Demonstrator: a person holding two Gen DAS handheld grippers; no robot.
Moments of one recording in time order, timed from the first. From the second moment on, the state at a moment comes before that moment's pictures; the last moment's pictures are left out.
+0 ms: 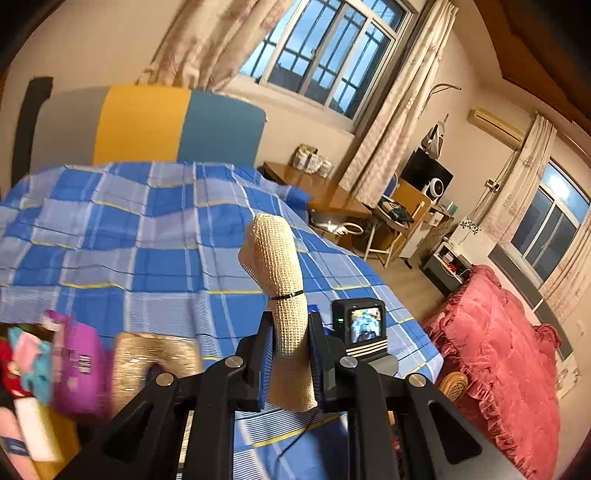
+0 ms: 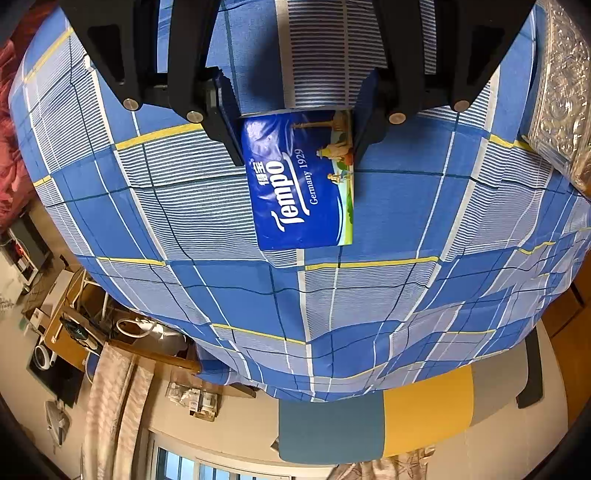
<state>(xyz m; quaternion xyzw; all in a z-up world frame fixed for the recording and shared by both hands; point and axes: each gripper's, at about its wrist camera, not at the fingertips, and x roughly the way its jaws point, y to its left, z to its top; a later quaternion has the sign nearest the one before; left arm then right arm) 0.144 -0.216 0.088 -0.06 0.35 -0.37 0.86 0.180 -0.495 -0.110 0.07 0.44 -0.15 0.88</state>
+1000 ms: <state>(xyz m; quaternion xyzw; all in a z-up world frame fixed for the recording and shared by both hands) 0.179 -0.002 -0.090 -0.05 0.53 -0.18 0.83 0.173 -0.496 -0.104 0.05 0.42 -0.18 0.89</state>
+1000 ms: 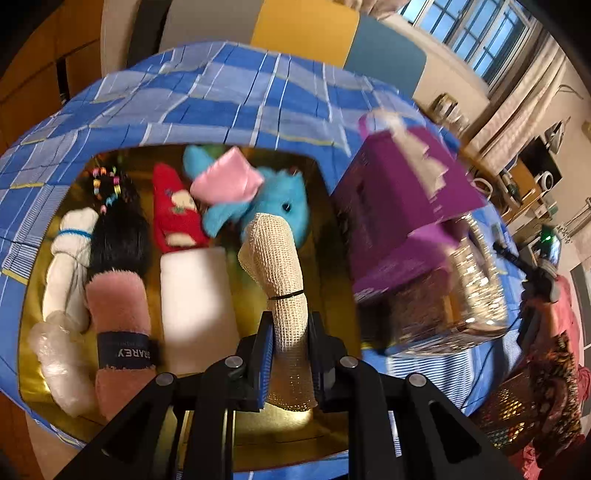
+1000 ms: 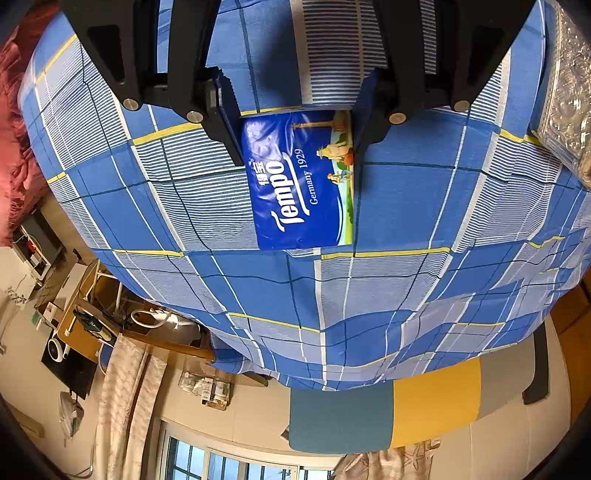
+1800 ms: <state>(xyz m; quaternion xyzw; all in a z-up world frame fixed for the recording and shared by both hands) 0.158 0.019 -0.070 -0.09 0.47 -0.16 0.86 0.147 -0.480 -0.053 0.00 0.30 -0.23 0.93</state>
